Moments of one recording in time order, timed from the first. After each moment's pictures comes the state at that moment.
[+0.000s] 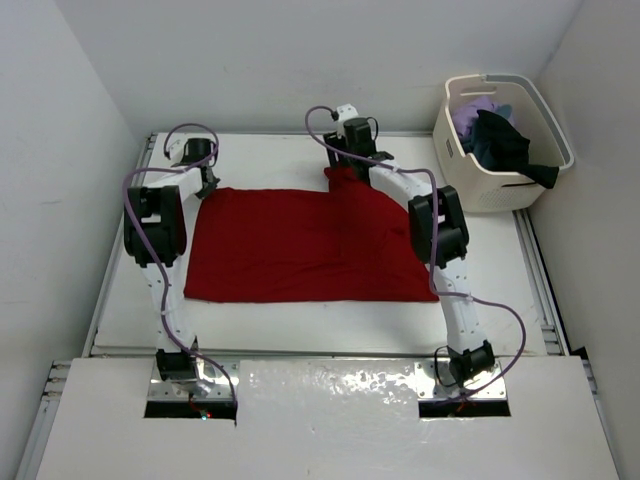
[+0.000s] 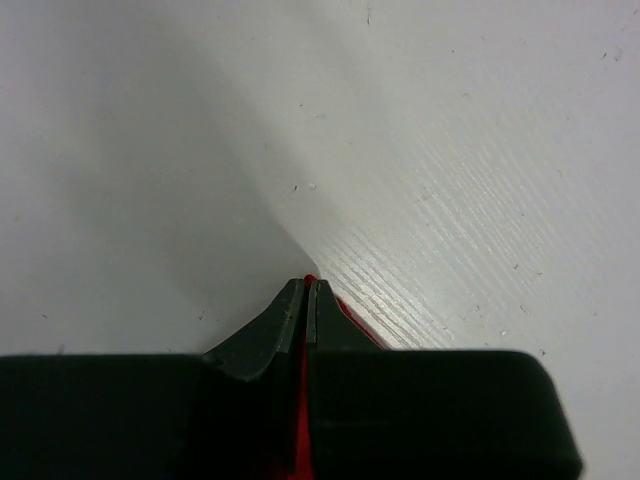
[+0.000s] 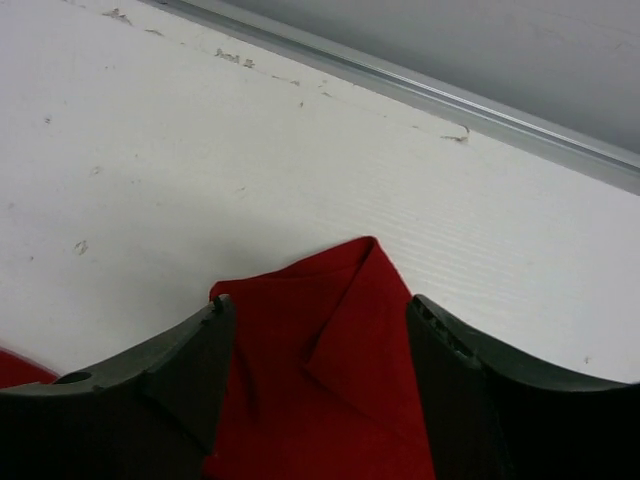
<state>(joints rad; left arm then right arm) 0.05 2.21 1.60 -0.32 -0.38 -0.71 0.40 2.44 1.97 -0.02 0.13 -0.05</state>
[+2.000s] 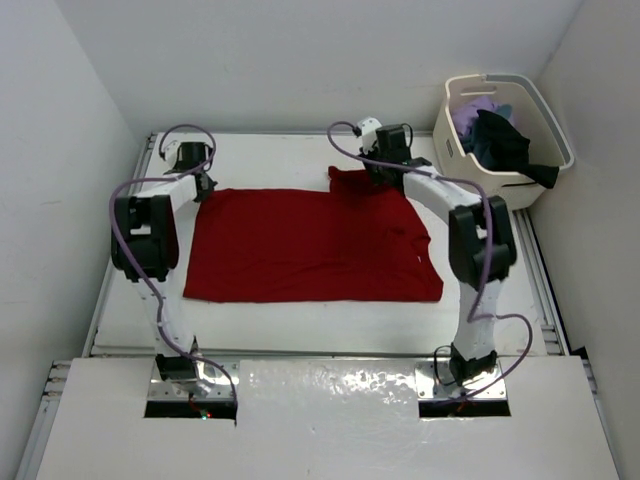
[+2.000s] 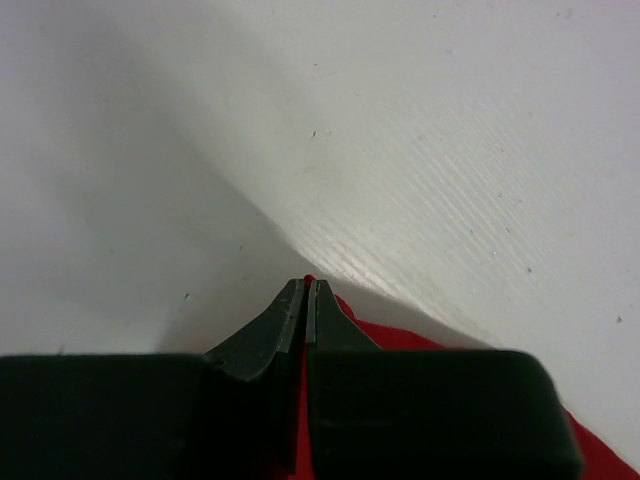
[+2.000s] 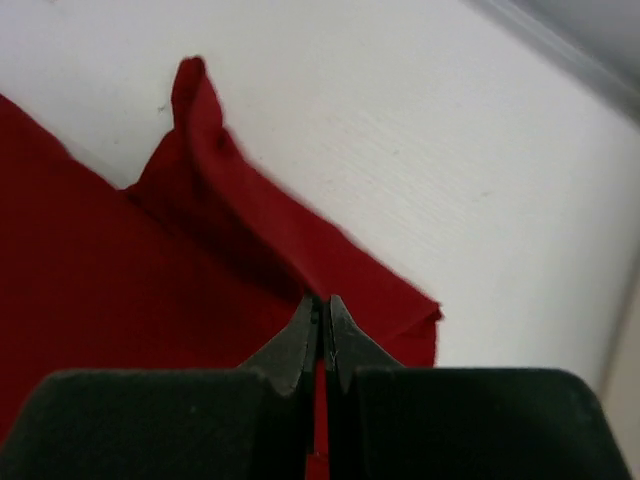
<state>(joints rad) 0.05 2.05 1.42 -0.24 -0.35 -0.66 0.32 2.11 1.58 -0.14 0.01 -0.23</state>
